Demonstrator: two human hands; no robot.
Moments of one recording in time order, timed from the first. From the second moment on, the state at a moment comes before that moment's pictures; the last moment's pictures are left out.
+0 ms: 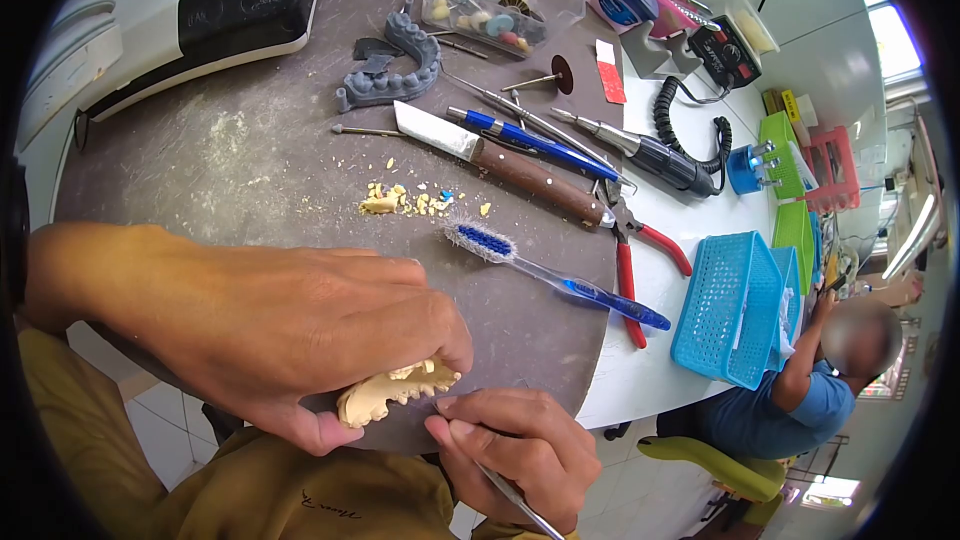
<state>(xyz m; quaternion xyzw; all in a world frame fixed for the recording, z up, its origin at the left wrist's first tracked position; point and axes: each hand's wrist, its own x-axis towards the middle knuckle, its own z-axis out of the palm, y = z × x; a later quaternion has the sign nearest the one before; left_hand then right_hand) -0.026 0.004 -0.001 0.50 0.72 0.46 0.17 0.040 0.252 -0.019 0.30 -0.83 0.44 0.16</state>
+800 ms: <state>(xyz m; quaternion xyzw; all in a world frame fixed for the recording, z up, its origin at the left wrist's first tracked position) -0.022 0.004 -0.005 0.49 0.72 0.47 0.17 0.035 0.252 -0.011 0.31 -0.82 0.47 0.09</state>
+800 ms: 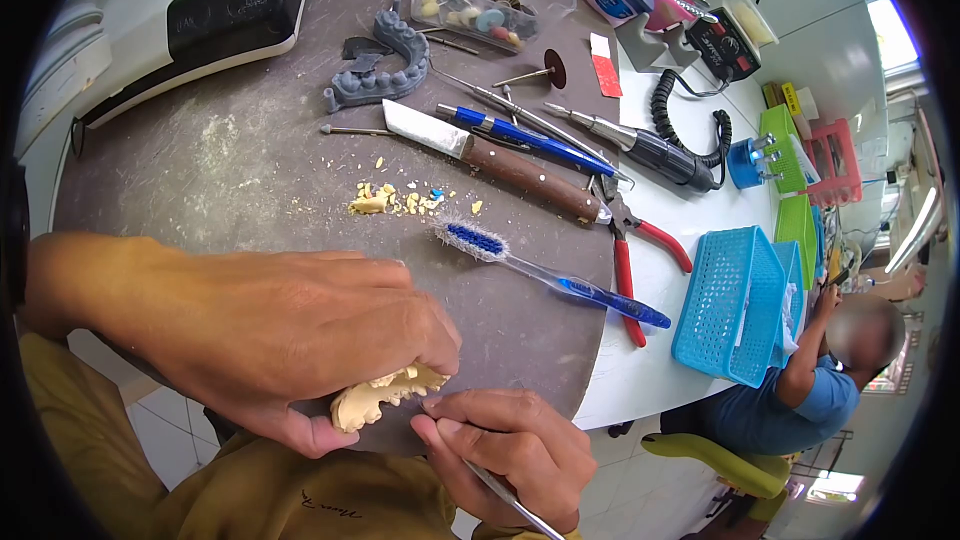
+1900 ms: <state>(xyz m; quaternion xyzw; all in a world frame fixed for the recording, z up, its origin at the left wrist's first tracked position) -0.027 0.007 0.003 0.52 0.72 0.43 0.18 0.033 0.258 -0.013 0.37 -0.77 0.52 0.07</state>
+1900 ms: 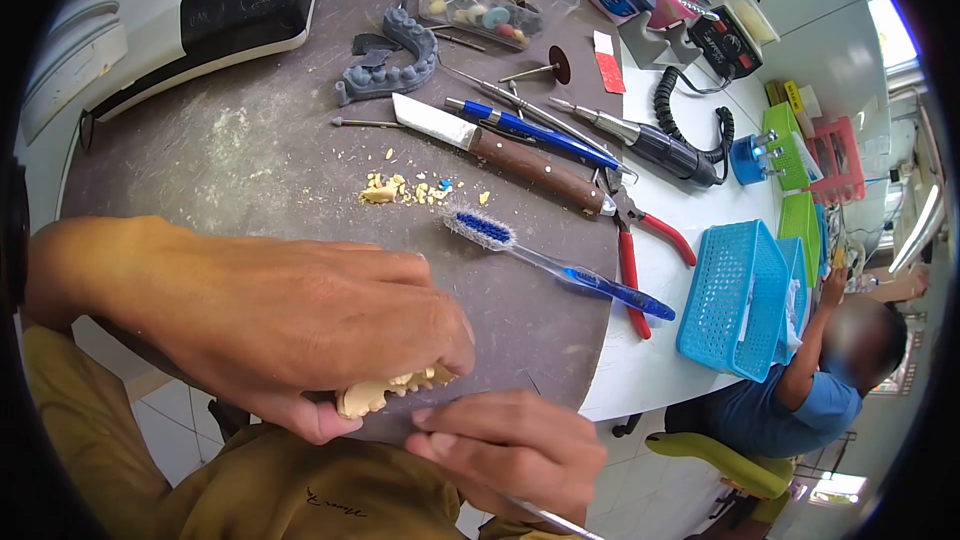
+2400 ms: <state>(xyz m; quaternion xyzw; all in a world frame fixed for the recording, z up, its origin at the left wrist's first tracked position) 0.007 0.008 -0.010 0.42 0.78 0.47 0.03 0.044 0.249 -0.024 0.36 -0.81 0.43 0.17</state>
